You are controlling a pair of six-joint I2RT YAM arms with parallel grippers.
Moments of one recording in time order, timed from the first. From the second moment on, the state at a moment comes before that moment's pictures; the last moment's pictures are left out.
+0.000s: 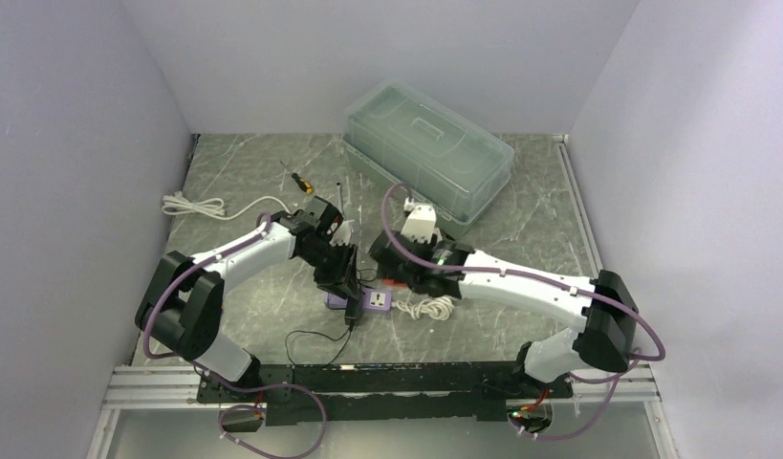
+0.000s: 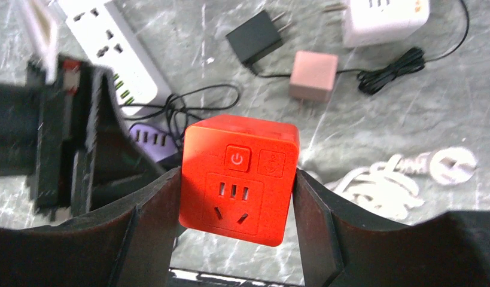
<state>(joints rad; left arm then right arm) -0.54 1.54 0.97 -0.71 0.52 -0.38 1.15 1.46 1.19 -0.74 0.62 1.05</state>
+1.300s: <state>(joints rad) -0.53 1.42 1.05 -0.62 0.18 -0.31 0.75 1.78 1.28 -0.41 0.38 0.48</state>
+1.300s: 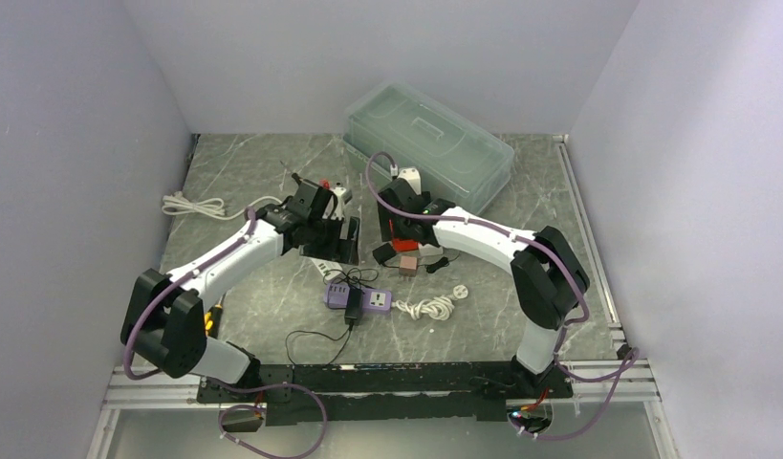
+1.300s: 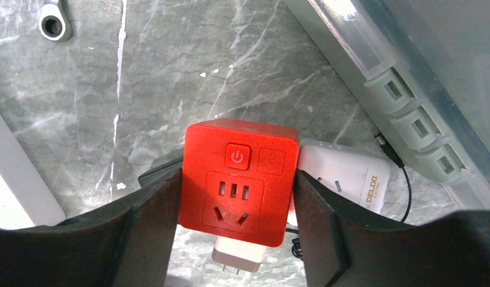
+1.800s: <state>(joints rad) -0.52 1.44 1.05 -0.62 0.18 -0.34 0.75 1.55 1.21 -0.42 0.32 0.46</state>
